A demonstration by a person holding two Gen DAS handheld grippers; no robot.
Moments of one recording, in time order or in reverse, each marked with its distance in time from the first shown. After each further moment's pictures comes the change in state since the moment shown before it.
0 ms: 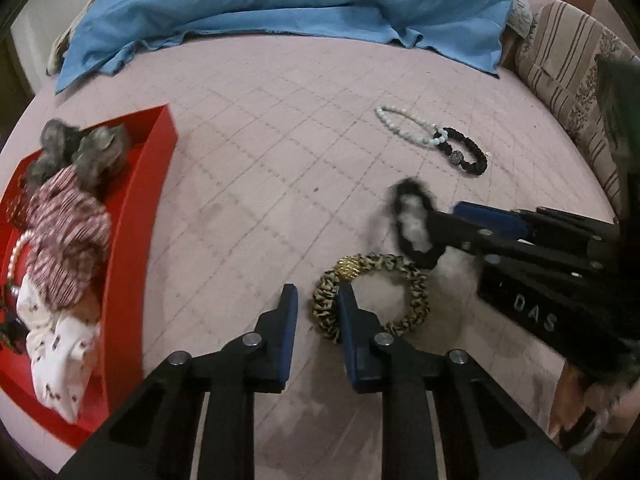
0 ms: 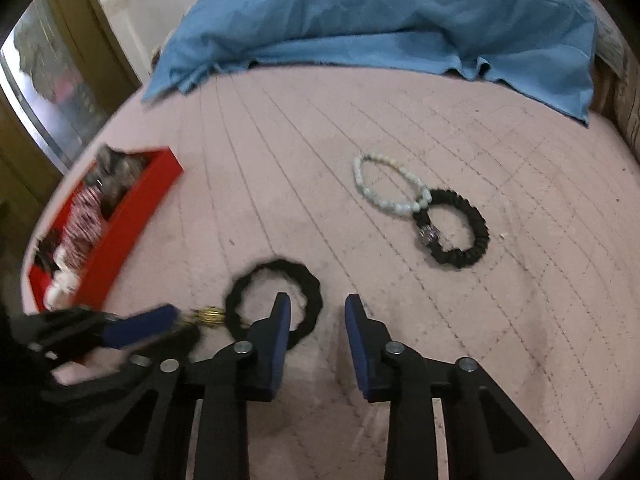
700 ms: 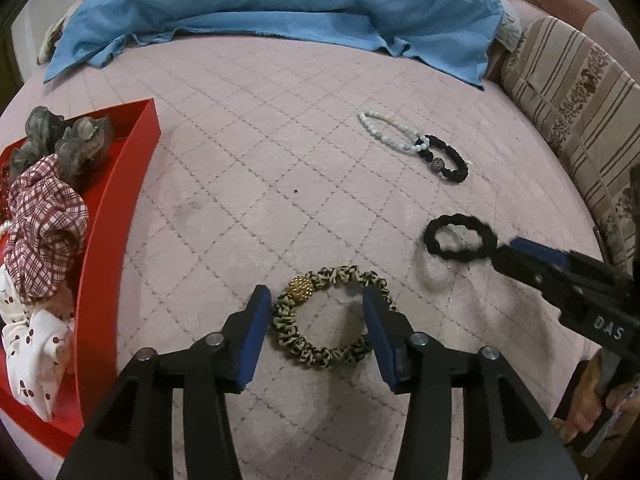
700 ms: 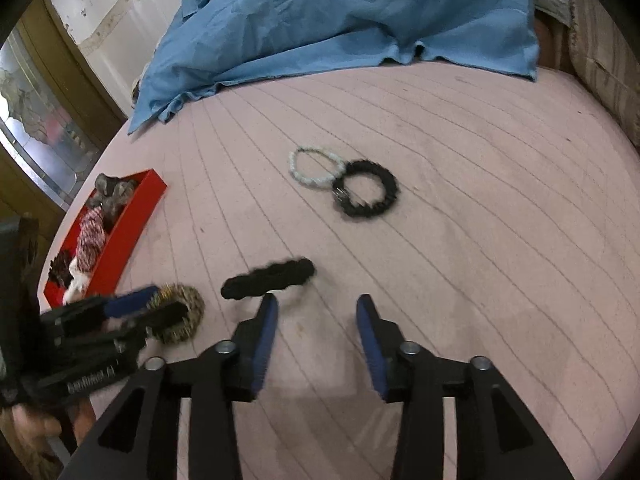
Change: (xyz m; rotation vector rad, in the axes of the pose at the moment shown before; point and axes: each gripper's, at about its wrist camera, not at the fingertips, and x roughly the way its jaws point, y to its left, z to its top) left arm 0.004 -0.005 -0.002 -0.018 -0.035 -0.084; right arm -0.047 -0.054 -0.034 0.151 -0.039 0.039
